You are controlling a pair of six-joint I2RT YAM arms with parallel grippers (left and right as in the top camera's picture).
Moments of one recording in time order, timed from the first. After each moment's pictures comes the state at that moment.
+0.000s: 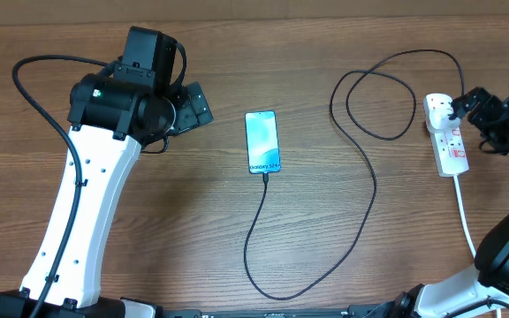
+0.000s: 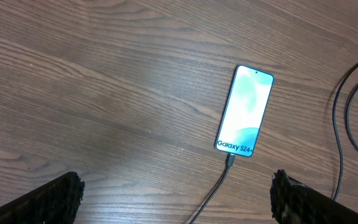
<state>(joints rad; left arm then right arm) -0.25 1.57 1.74 -1.31 -0.04 -0.63 -0.54 1.81 1.34 -0.59 -0.34 0.19</state>
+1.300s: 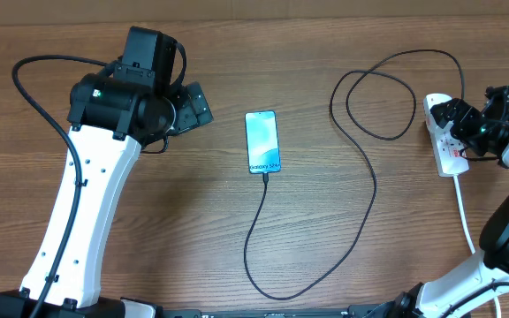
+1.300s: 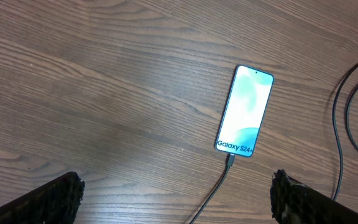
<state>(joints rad) -0.25 1.57 1.74 -1.31 -0.04 -0.63 -0.54 1.93 1.20 -0.30 -0.51 0.11</state>
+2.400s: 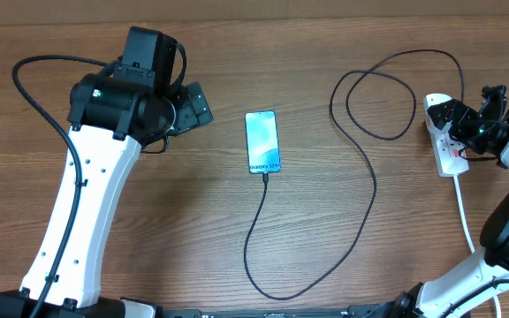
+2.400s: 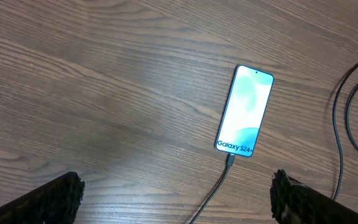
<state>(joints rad) -0.25 1.57 1.74 -1.31 -0.04 -0.63 -0.54 1.95 1.20 -0.28 -0.55 0.05</state>
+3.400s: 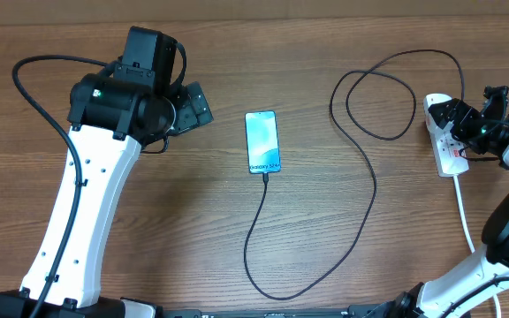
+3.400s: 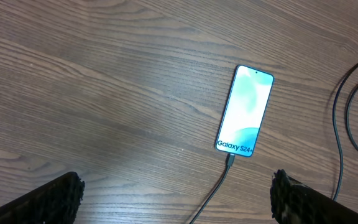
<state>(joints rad) -0.25 1.57 1.74 -1.31 -0.04 -0.63 -0.55 1.97 1.21 -0.28 -0.60 0.07</state>
